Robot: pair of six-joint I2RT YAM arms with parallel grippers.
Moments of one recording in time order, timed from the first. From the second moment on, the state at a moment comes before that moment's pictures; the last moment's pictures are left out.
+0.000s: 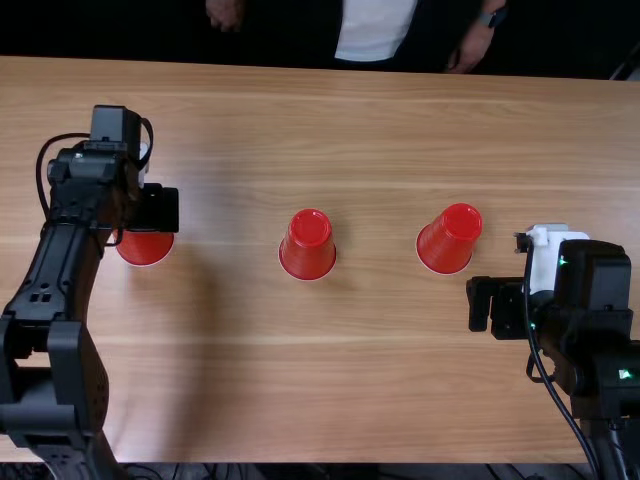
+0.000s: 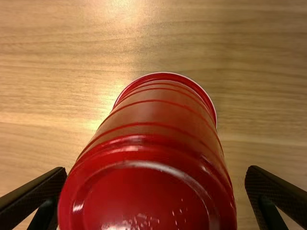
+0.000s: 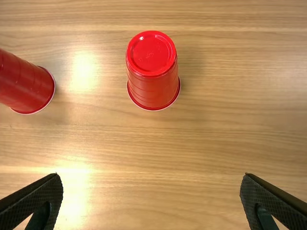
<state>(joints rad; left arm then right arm) -0.01 1.98 1.64 -0.97 -0.13 -0.08 0.03 1.13 1.20 -0.98 -0.04 -0.03</state>
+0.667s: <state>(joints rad) -0.01 2.00 1.65 -0.99 -0.13 -0.08 0.03 1.13 1.20 -0.98 -0.04 -0.03</state>
